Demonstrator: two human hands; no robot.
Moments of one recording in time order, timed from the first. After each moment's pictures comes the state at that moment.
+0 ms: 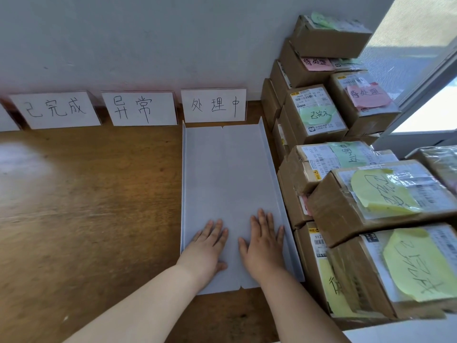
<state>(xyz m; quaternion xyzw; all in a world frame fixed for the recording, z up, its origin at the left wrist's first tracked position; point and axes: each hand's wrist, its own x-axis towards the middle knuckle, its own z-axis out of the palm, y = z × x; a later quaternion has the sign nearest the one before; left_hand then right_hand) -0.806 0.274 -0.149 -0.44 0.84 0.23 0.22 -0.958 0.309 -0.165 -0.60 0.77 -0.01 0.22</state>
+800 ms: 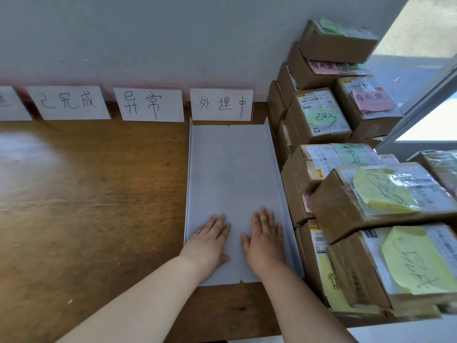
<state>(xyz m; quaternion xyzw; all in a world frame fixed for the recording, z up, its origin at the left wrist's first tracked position) -0.806 0.280 -0.143 -0.44 0.85 0.21 0.18 -0.959 0.309 -0.157 -0.61 0.76 0.02 0.23</state>
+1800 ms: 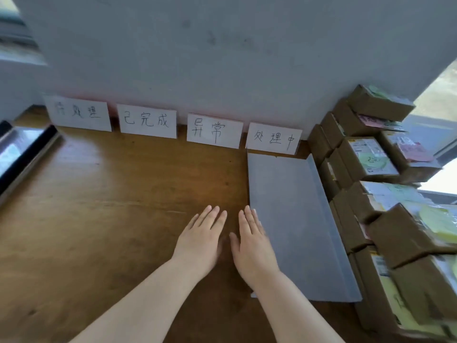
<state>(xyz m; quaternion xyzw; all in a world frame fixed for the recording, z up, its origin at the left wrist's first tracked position) -0.642 0.275 -0.089 -0.56 0.82 0.13 -0.06 -0.776 0.297 -0.074 -0.69 0.69 -0.10 0.20</state>
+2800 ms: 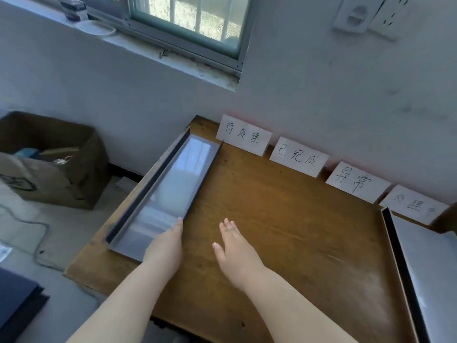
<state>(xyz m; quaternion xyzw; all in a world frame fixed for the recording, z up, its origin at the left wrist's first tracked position) -0.161 0.279 -0.116 -0.79 0.53 0.28 -0.10 -0.322 0.259 -0.065 -0.79 0.54 0.05 0.28</state>
